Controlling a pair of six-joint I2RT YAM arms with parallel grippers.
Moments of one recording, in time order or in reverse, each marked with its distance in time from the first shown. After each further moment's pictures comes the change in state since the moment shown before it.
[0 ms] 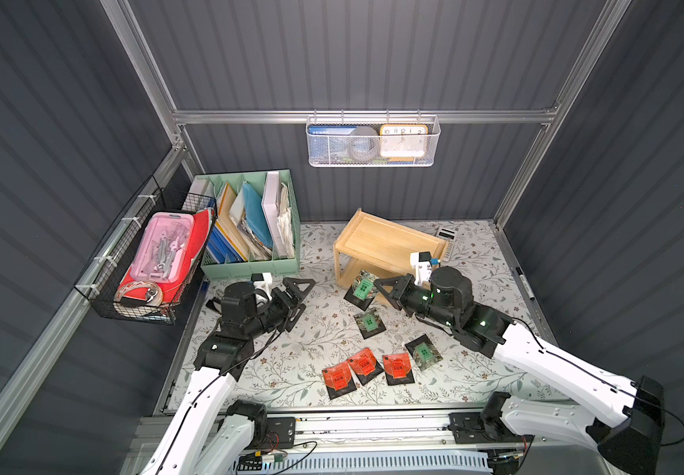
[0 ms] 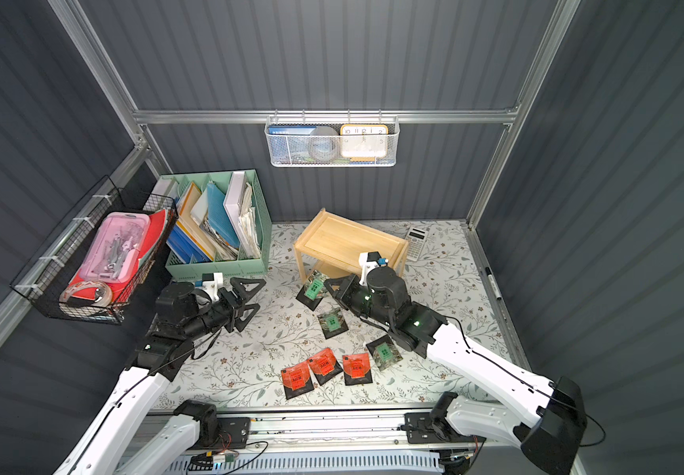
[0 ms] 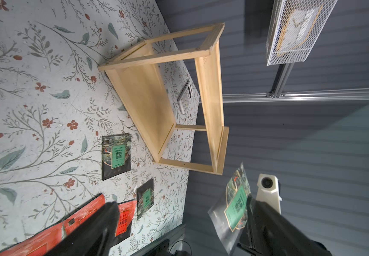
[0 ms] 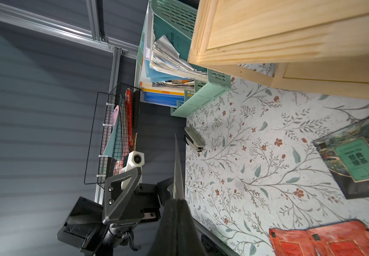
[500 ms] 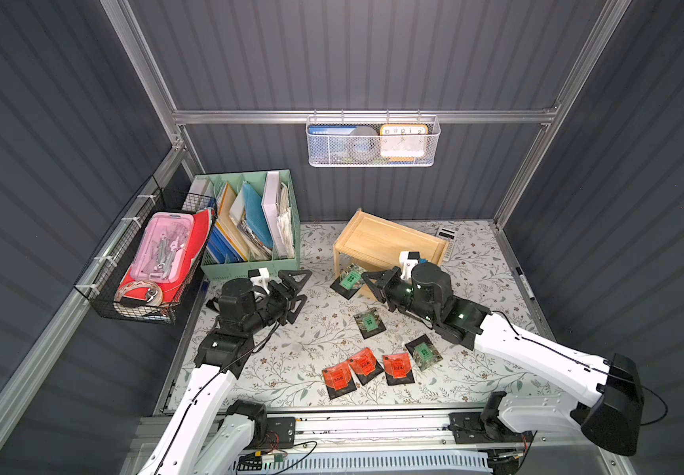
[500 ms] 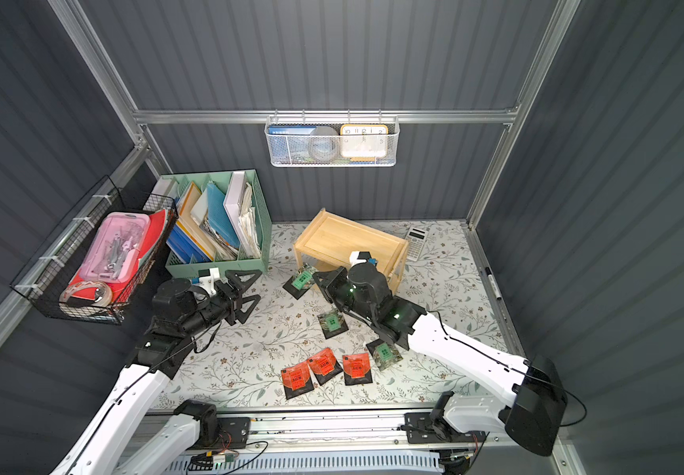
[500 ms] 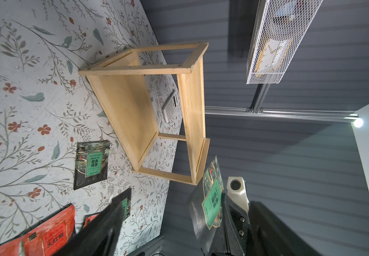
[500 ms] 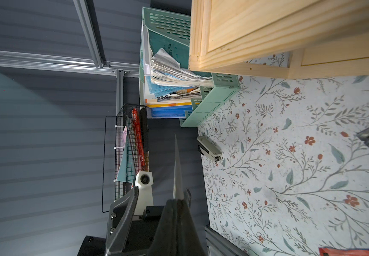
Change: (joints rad) left arm 0.000 0.025 0.015 0.092 -0.015 -0.117; right arm 0.051 0.157 0.078 0.097 0.087 0.180
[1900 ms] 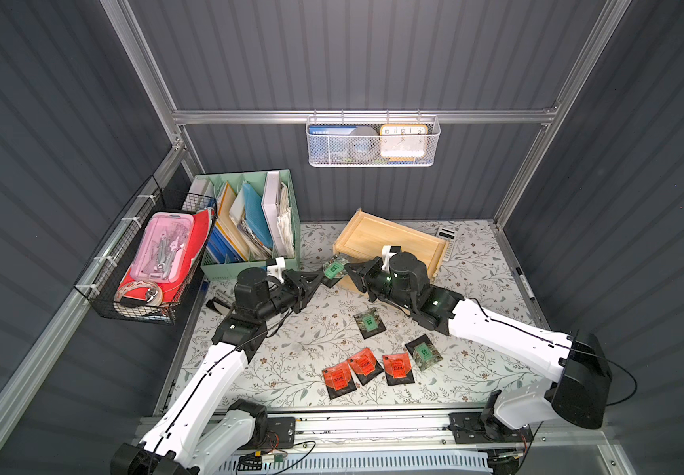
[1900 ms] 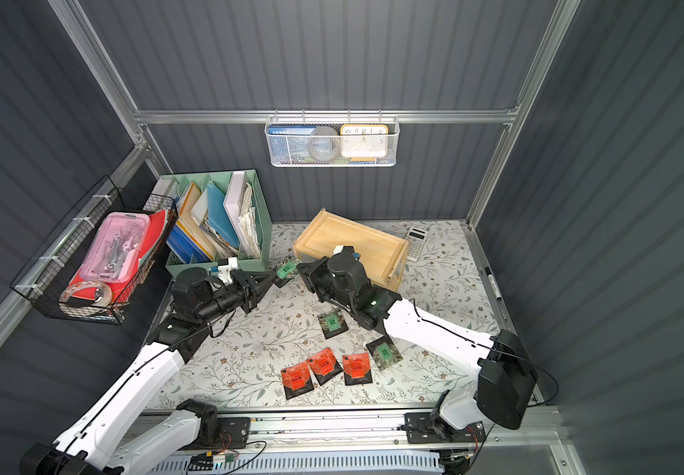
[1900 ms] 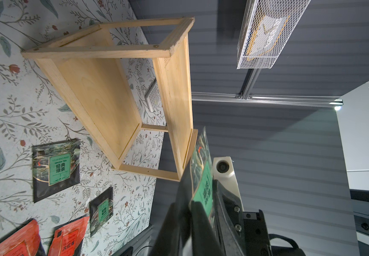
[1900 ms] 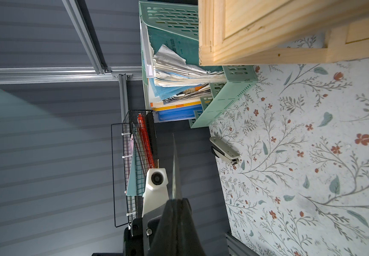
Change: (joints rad) left arm -0.072 0.158 0.001 0.232 0.050 -0.059; right arm 0.013 0.171 0.124 0.061 -0.004 0.087
